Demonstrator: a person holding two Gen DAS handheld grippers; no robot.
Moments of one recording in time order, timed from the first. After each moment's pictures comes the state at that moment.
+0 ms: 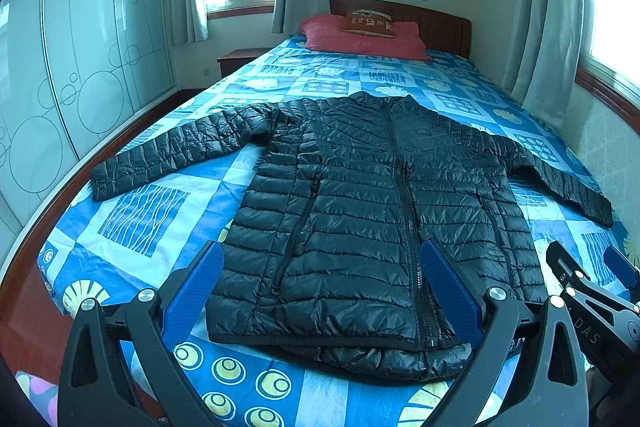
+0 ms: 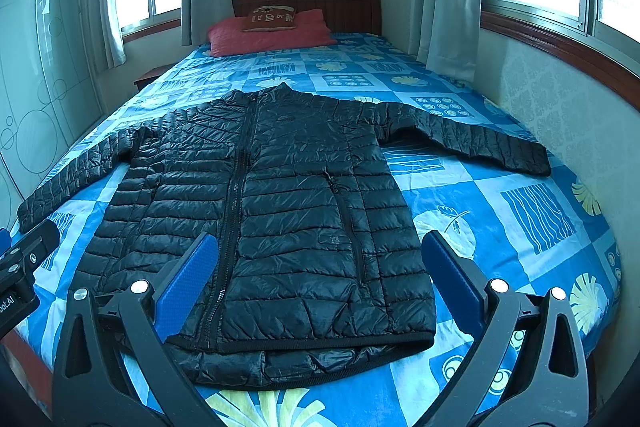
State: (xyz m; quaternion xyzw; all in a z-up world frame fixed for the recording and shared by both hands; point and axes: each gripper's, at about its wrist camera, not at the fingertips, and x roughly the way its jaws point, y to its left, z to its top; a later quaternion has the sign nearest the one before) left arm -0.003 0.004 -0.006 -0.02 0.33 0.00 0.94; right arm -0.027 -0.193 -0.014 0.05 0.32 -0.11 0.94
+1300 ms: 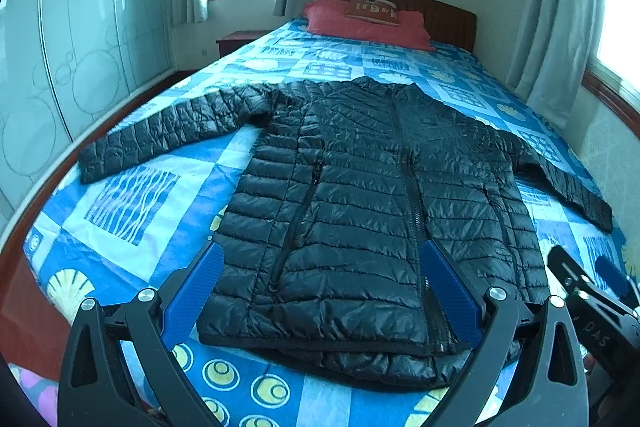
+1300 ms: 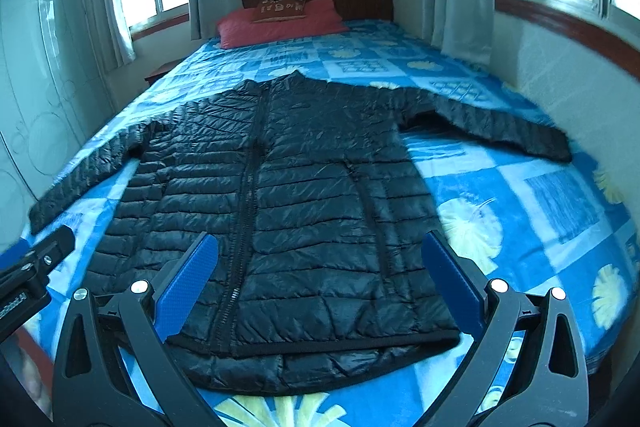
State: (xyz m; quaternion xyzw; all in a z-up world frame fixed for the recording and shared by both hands) left arm 0.020 0.019 -0.029 -0.05 0.36 0.00 0.93; right arm -0.004 -0.201 -0.036 0.10 0.34 -0.08 0.93
